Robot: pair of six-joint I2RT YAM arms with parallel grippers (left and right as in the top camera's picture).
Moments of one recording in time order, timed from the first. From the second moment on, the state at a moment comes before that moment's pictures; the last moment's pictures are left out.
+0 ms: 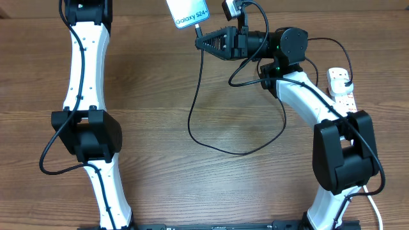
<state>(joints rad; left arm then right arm) 0.01 2.29 2.40 0.21 1.27 -1.46 0.30 1.97 1.40 1.17 -1.25 1.62</state>
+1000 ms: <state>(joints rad) -0.01 2.29 2.40 0.21 1.28 -1.46 0.30 1.97 1.40 1.17 -1.26 1.61</state>
